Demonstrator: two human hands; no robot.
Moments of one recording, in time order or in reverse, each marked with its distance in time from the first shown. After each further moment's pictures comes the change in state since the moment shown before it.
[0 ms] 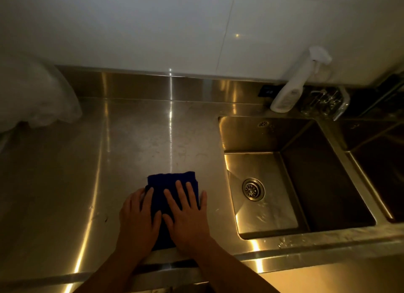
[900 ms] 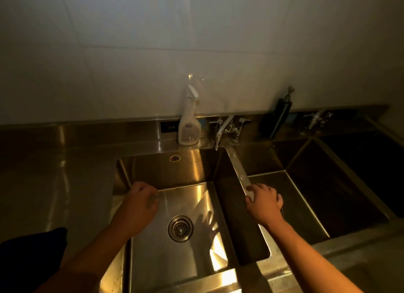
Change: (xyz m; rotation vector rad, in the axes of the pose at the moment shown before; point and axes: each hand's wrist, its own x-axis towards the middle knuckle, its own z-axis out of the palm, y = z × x) left_hand 0.100 0.350 0.057 -0.184 -0.041 0.192; right_hand -0.092 0.479 -0.210 0.204 0.160 0.624
